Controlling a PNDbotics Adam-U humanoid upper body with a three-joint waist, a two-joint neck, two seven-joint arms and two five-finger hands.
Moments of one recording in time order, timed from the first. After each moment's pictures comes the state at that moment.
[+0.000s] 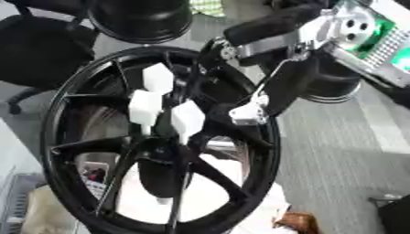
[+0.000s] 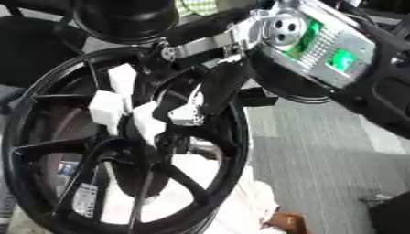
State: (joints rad) left arm -0.29 0.32 0.03 -1.98 0.33 -0.08 0.05; right arm -0.83 -0.94 0.54 -1.99 0.01 0.10 0.76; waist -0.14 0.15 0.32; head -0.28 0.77
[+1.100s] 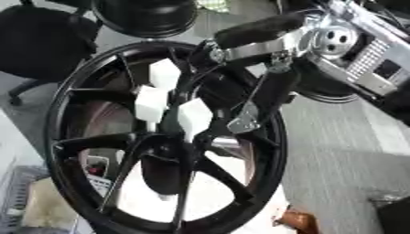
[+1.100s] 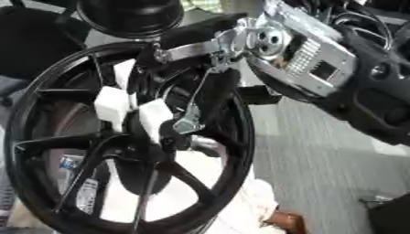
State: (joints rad) left arm -0.32 0.31 0.03 -1.98 0.33 -0.07 0.05; right arm -0.79 -0.89 0.53 -1.99 0.14 0.17 0.70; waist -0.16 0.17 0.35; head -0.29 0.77
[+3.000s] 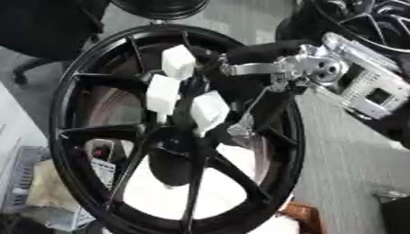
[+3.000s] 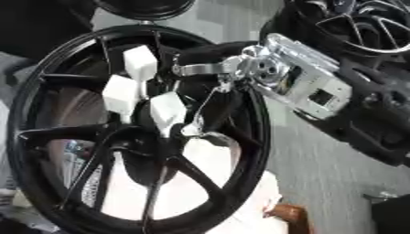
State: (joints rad) left arm -0.37 0.31 0.02 -1.98 0.33 -0.08 0.02; right arm -0.66 -0.89 0.53 -1.99 0.23 0.26 0.65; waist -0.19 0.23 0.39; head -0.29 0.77
